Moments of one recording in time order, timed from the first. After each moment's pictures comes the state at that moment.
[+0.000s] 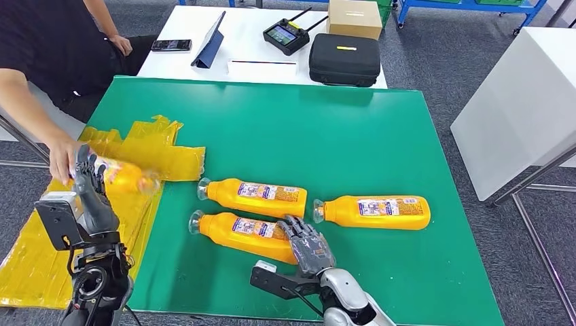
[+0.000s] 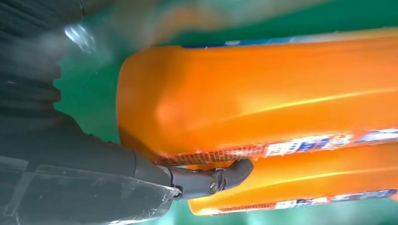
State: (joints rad) left arm -0.09 0.00 -0.10 -1.40 0.01 0.35 -0.44; right arm -0.13 -0.03 0.56 -1.11 0.97 0.00 0.13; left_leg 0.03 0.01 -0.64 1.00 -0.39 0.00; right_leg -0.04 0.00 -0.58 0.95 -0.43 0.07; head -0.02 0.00
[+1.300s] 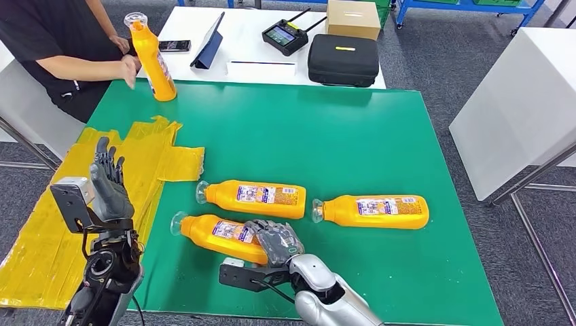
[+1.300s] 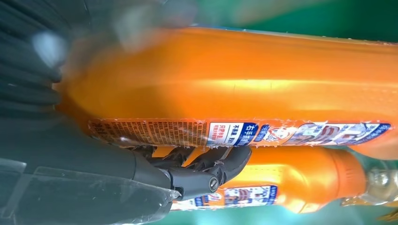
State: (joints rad) left arm -0.20 0.06 -0.20 -1.25 0.21 0.36 -0.50; right arm -0.30 0.10 0.70 -0.87 0.92 0.07 0.10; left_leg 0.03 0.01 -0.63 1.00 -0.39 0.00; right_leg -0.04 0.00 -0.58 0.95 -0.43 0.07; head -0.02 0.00
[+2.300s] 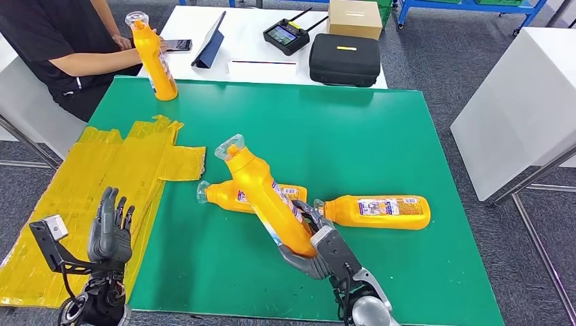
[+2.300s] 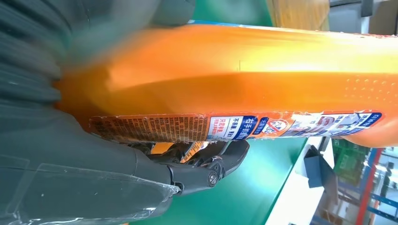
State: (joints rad) left arm 0.04 0.10 -0.13 -1.36 0.60 0.21 -0.37; right arm -0.04 -0.11 0.50 -1.36 0.11 -0.12 -0.20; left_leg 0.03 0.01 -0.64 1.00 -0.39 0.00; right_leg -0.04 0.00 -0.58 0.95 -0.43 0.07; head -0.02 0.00
